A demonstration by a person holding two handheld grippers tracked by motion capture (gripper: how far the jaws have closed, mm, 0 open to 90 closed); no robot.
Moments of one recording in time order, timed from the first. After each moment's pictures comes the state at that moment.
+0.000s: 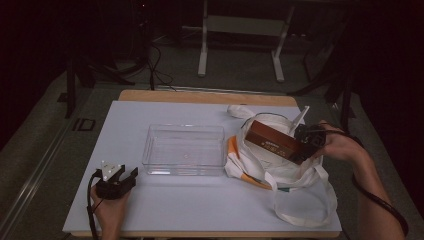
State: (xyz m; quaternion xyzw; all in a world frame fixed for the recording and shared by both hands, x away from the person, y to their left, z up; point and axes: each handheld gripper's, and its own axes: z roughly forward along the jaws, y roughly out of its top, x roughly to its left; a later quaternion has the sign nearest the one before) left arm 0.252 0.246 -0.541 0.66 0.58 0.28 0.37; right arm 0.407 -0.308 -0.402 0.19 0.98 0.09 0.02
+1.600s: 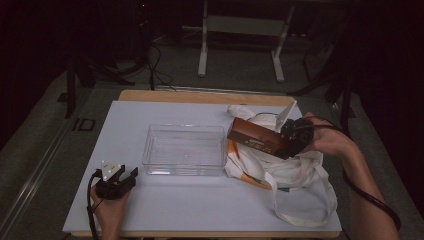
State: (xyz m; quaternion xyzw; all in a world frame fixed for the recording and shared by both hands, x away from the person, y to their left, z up) left arm 0.251 0.246 -0.541 0.66 0.58 0.28 0.37; right arm 0.393 -0.256 -0.368 0.12 0.99 0.12 0.04
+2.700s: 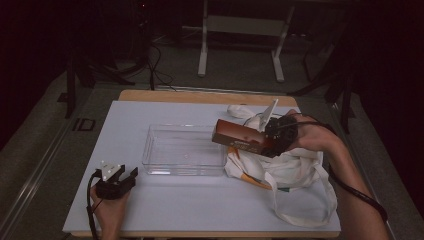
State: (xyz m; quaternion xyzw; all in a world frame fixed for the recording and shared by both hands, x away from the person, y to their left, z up) left arm 0.251 0.247 -0.541 0.66 0.58 0.28 0.37; right arm 0.392 -0.213 -0.362 0.07 0.99 0.11 0.05
